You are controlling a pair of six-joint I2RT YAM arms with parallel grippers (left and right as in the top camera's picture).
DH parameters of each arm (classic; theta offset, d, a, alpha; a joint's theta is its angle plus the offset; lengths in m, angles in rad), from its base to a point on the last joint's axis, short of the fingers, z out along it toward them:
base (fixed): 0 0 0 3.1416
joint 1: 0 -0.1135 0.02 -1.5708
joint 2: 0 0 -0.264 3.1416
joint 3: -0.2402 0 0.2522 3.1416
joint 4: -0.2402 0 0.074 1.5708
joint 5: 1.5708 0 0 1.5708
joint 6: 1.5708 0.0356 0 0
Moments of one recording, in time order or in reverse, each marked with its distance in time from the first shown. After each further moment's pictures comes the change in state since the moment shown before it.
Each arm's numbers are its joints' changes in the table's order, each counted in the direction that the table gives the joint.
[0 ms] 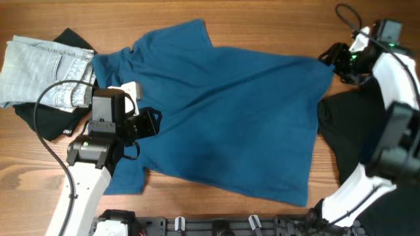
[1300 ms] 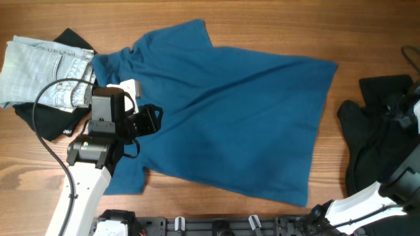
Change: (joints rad) left arm 0.000 -0.001 0.000 0.031 -0.011 0.000; right arm 0.341 0.097 0.257 0.176 0.337 0.123
